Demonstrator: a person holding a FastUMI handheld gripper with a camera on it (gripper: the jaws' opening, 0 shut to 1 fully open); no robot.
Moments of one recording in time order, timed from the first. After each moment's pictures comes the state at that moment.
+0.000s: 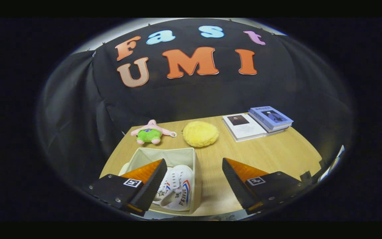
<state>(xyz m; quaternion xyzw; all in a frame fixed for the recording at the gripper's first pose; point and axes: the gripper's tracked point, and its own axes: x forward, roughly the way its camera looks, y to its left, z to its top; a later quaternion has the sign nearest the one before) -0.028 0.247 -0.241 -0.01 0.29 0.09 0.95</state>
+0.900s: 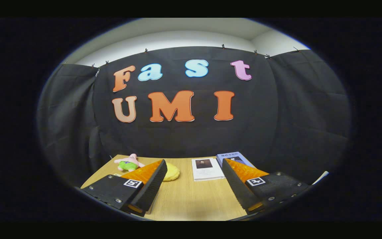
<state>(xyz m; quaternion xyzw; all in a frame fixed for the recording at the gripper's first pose) 0.008 0.084 -0.058 -0.04 0.10 0.08 0.99</state>
